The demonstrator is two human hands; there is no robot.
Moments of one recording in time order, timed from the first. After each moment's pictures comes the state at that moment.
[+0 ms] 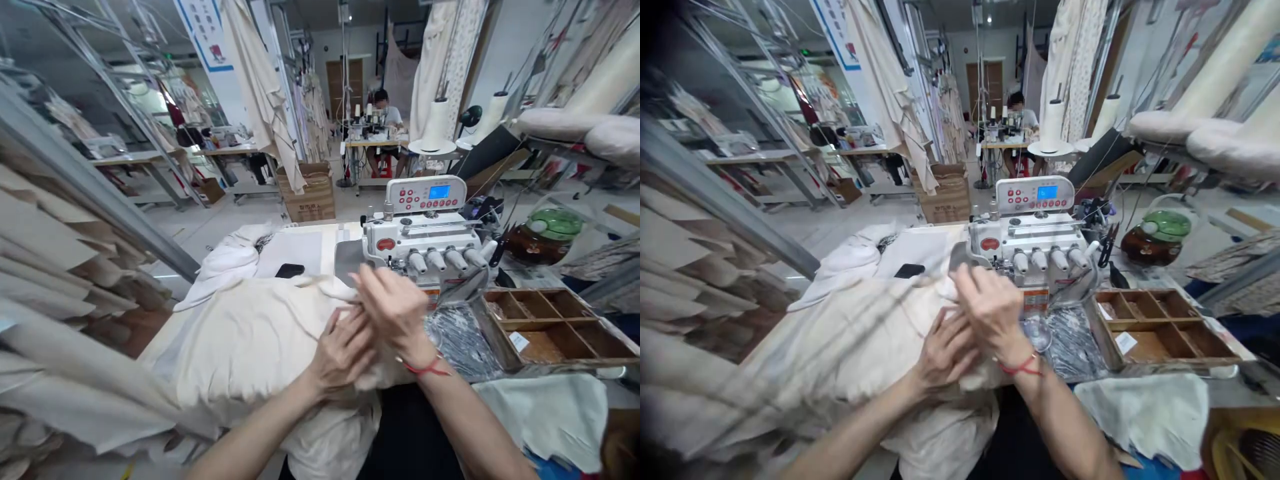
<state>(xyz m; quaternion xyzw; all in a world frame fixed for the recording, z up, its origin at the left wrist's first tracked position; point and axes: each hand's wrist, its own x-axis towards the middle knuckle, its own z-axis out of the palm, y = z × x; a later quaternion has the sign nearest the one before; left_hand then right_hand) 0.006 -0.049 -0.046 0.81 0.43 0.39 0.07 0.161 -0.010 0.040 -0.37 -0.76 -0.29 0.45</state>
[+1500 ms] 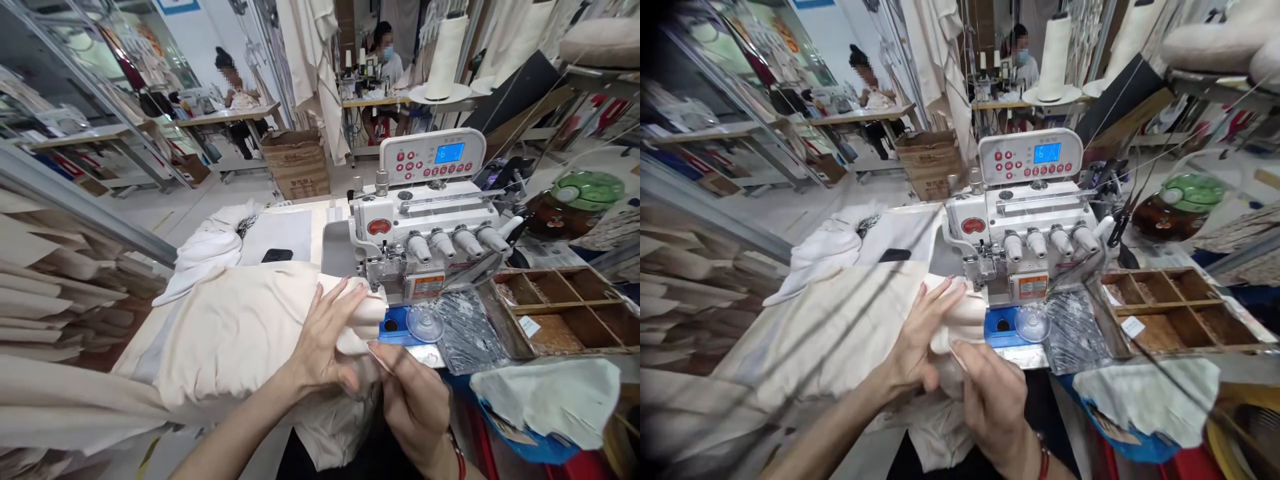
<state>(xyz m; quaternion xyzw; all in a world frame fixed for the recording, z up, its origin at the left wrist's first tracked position) -0.004 -0.046 -0.042 0.83 0.39 0.38 0.10 0.179 -0.092 -0.018 -0.33 -0.72 0.13 0.59</state>
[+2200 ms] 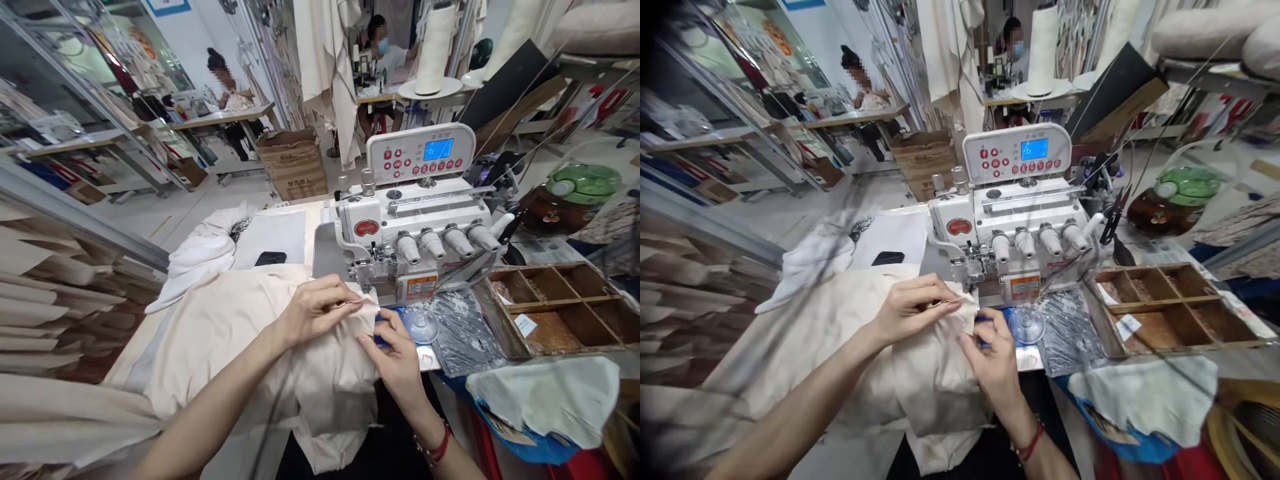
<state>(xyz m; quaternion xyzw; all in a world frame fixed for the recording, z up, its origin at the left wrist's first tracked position) -0.004 0.010 0.004 0.84 0.31 0.41 0.18 0.183 -0.054 -0.074 -0.46 -0.57 0.40 0.55</state>
